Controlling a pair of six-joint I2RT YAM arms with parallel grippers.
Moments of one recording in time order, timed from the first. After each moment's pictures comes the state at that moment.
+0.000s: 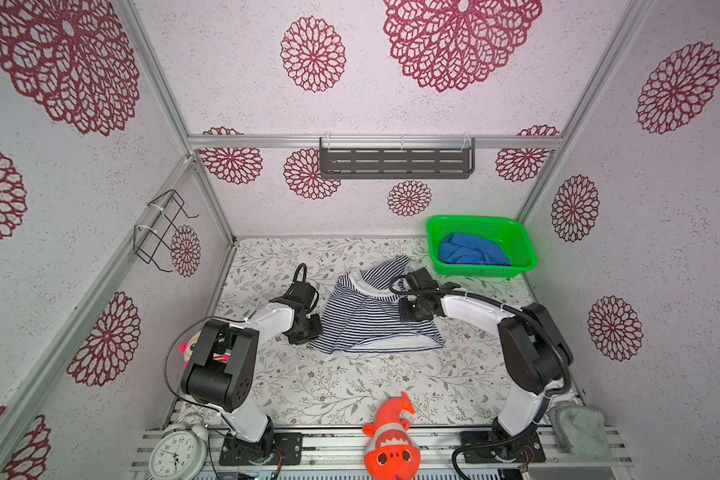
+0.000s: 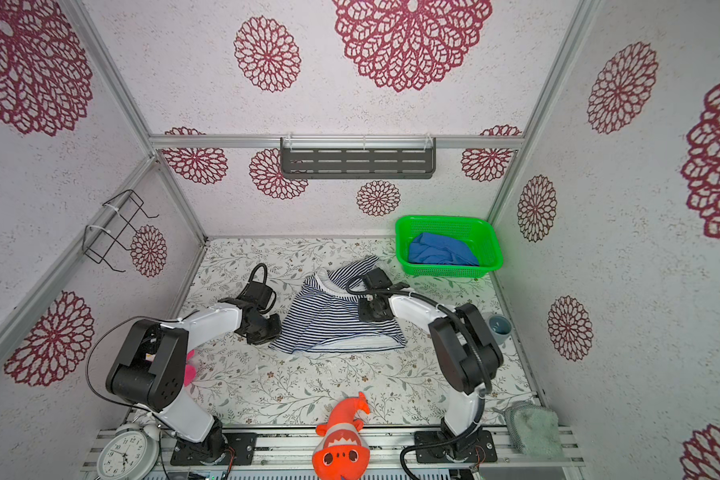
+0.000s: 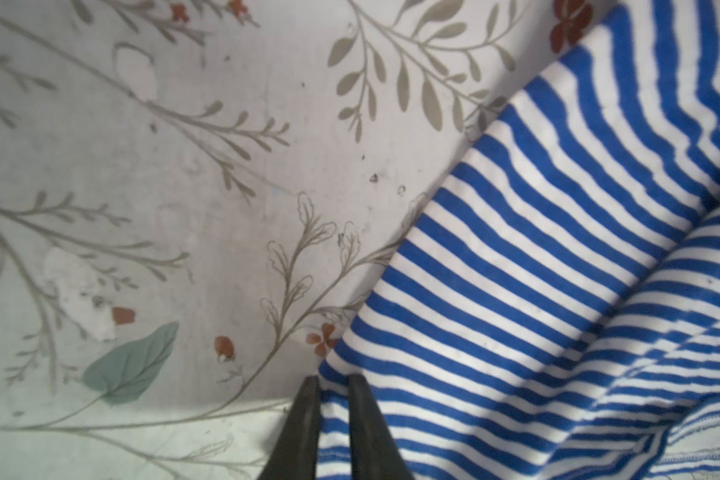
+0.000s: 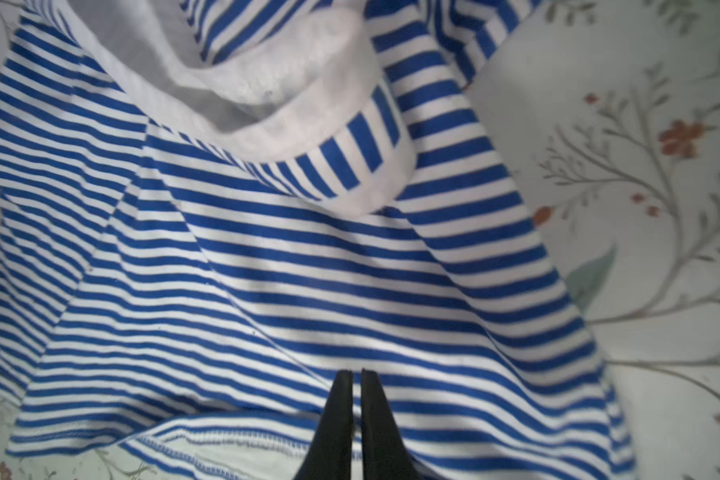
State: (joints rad) left arm -0.27 1.68 0.92 -0.55 0.07 -0.55; right arm 0.55 1.85 1.22 -0.49 -0.06 0.45
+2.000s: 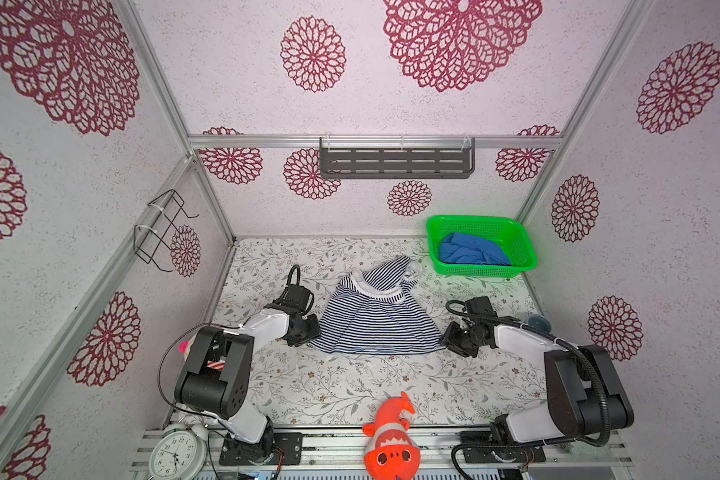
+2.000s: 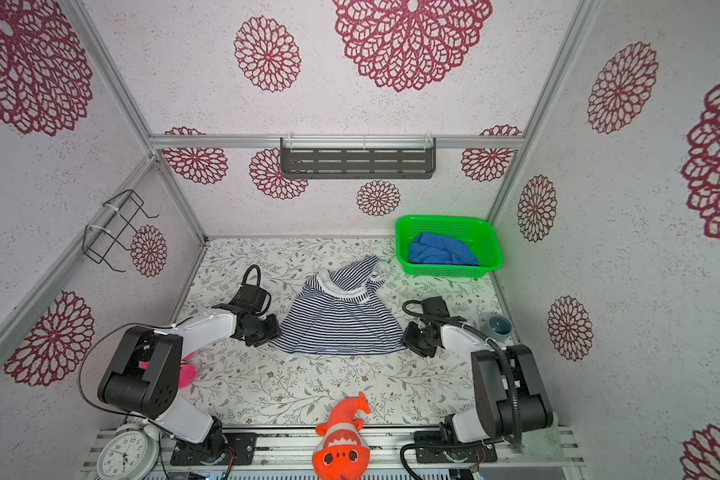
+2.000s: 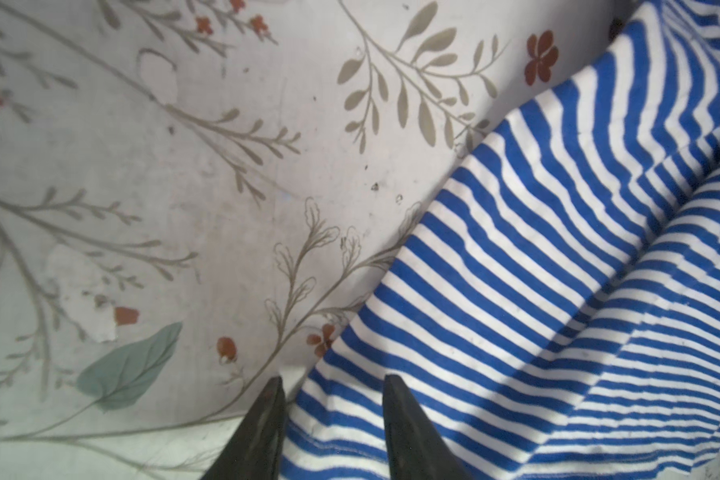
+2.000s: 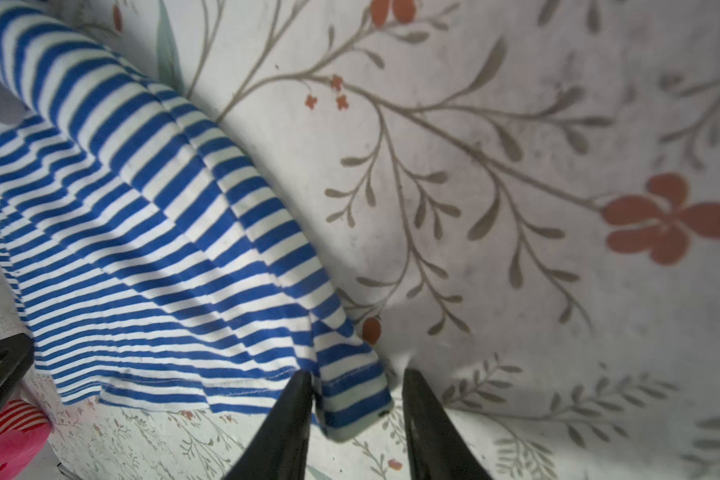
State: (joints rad) left arm -0.25 1.63 0.83 -0.43 0.14 -0.60; right arm 0.20 1.45 0.67 -0.41 -0.31 0.63
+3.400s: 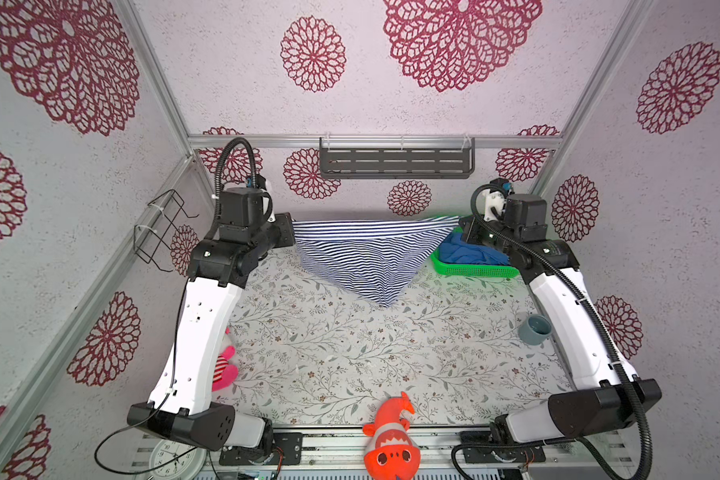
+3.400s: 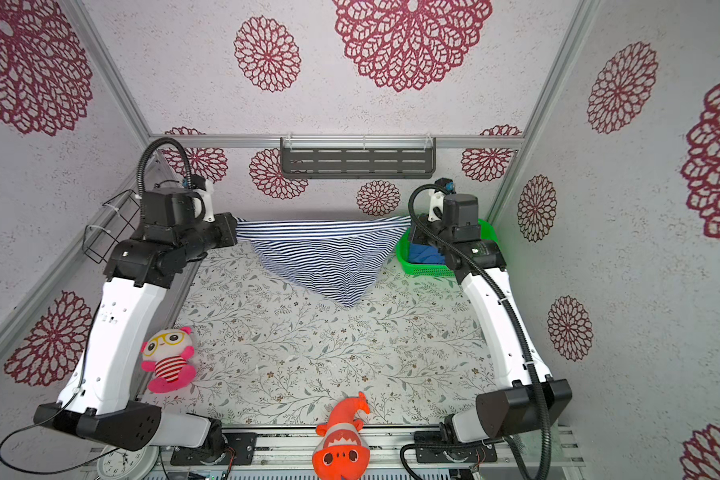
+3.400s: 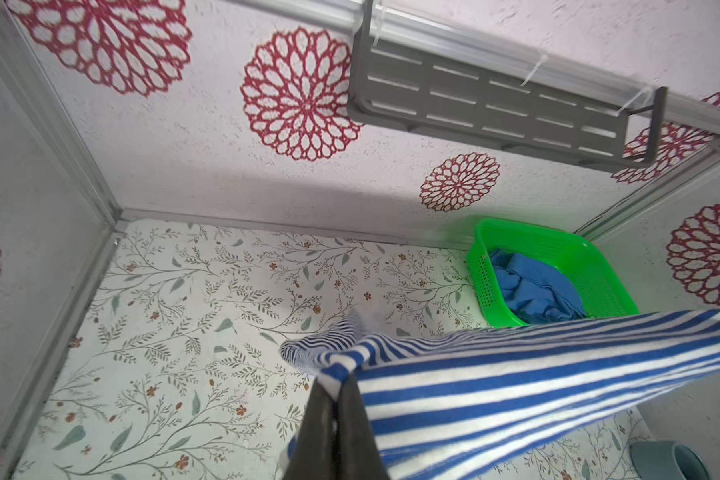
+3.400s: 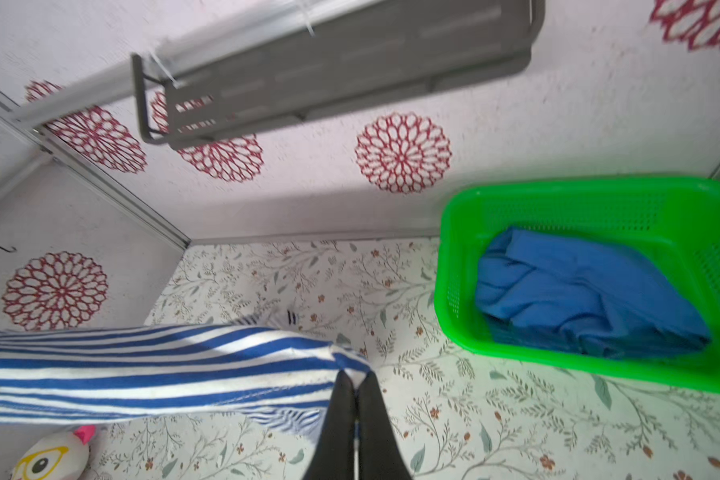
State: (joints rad) left arm -0.20 1.42 1.90 -0.92 -0.05 -0.26; right arm 0.20 1.44 1.72 -0.65 -0.16 0.29
